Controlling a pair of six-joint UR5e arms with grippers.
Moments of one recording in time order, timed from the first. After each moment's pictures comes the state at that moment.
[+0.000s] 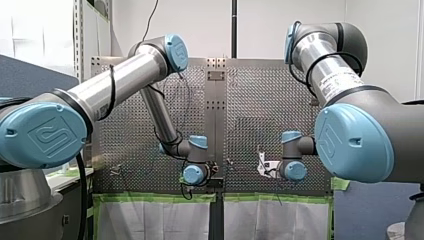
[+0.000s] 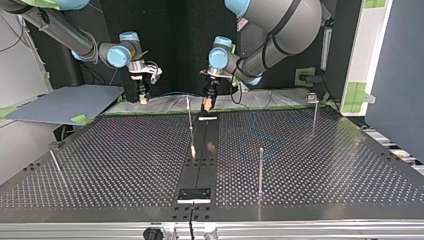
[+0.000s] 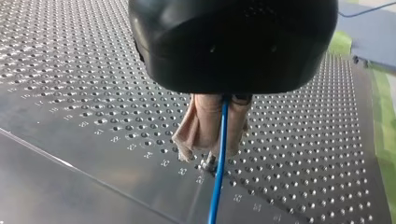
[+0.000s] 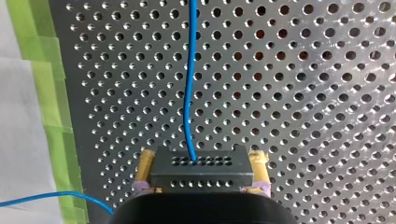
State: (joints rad) left arm -0.54 -2.54 -1.62 -2.23 -1.81 -2.02; right arm 1.87 -0.67 1.69 -0.85 1.44 1.59
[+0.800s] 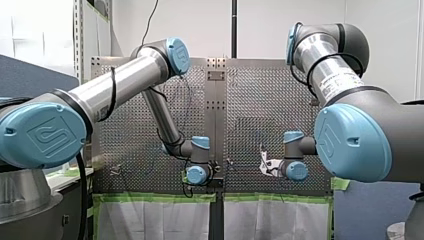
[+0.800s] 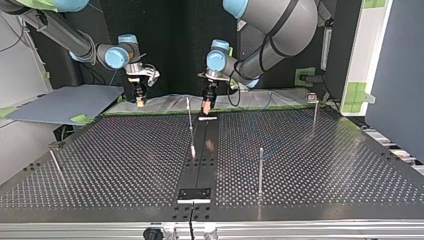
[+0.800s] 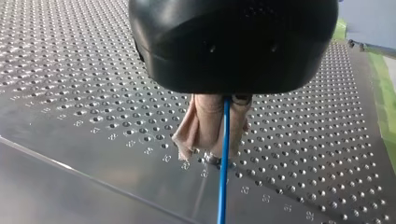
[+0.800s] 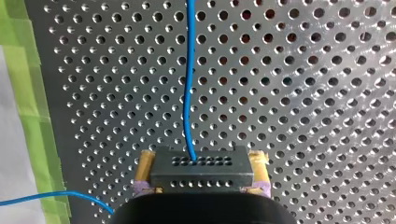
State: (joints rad) left arm -0.54 -2.57 -1.56 -2.23 -1.83 -1.96; right arm 1.86 -0.66 1.68 -0.88 1.45 1.59
